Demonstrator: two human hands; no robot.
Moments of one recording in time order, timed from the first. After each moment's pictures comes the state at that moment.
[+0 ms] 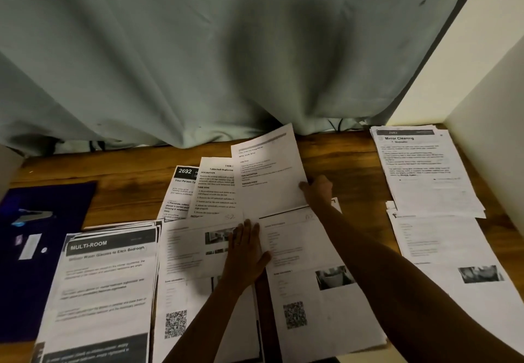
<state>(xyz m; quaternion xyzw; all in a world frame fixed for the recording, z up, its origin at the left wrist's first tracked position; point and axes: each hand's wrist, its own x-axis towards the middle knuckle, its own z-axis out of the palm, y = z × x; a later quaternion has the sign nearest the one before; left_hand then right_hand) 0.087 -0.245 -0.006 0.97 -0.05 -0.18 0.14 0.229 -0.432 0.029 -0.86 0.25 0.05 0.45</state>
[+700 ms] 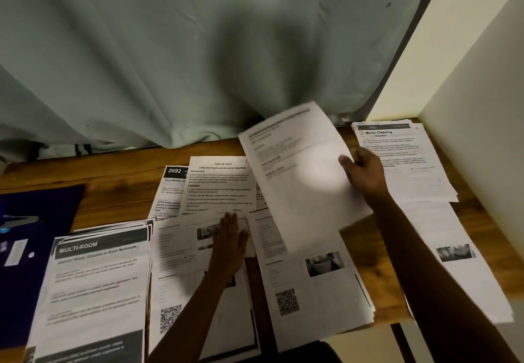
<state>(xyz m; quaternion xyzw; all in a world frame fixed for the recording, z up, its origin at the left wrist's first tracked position) 0.085 -0.231 -0.011 0.95 0.02 -0.10 0.31 0.179 -0.534 0.116 -0.85 0.16 -0.08 0.50</state>
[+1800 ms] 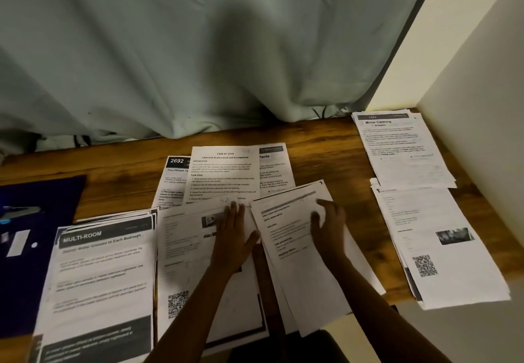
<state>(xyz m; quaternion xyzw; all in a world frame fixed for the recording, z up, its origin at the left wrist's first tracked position) 0.074 -0.219 -0.023 0.97 -0.07 -0.07 0.21 0.067 -0.441 0.010 -0.90 0.17 -0.10 0.39</state>
